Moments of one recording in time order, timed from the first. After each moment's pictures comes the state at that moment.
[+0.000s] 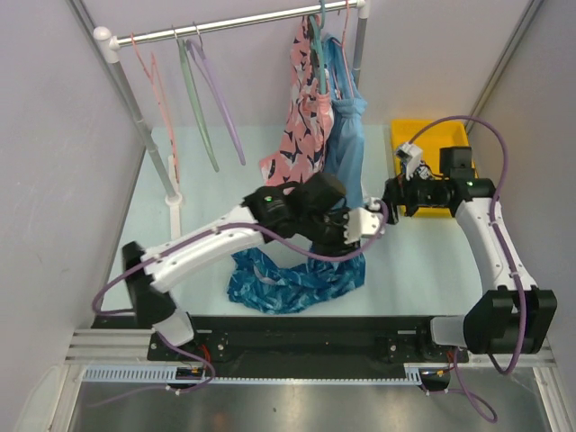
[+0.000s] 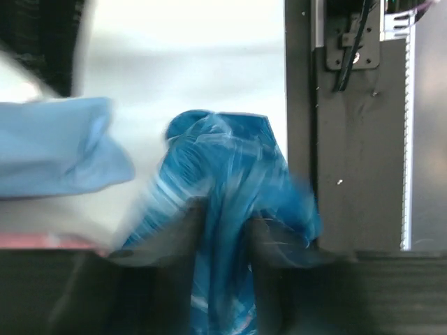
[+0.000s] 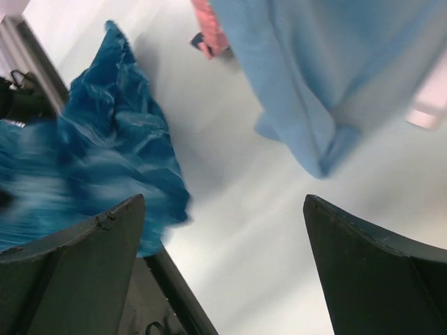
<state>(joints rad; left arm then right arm) -1.06 1.56 1.68 -0.91 0.34 0.40 0.05 1.33 1.21 -0.79 -0.89 -0.33</state>
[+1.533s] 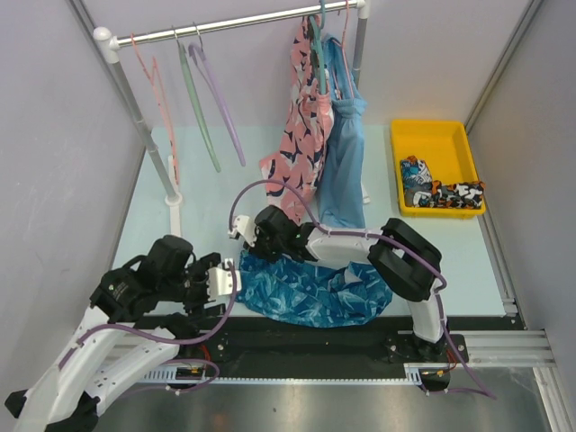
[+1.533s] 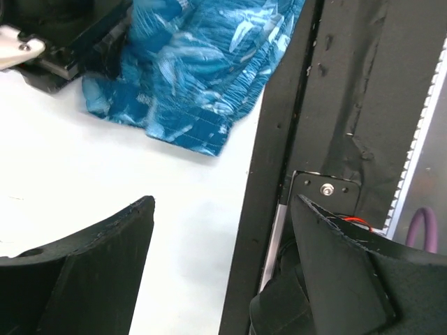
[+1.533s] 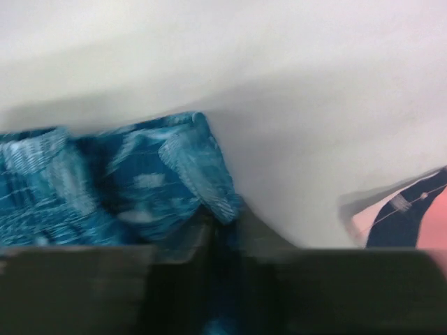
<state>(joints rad) -0.61 0.61 0.93 -1.29 0.36 0.73 1.01 1.99 1.32 -0.04 -0.15 -0.28</state>
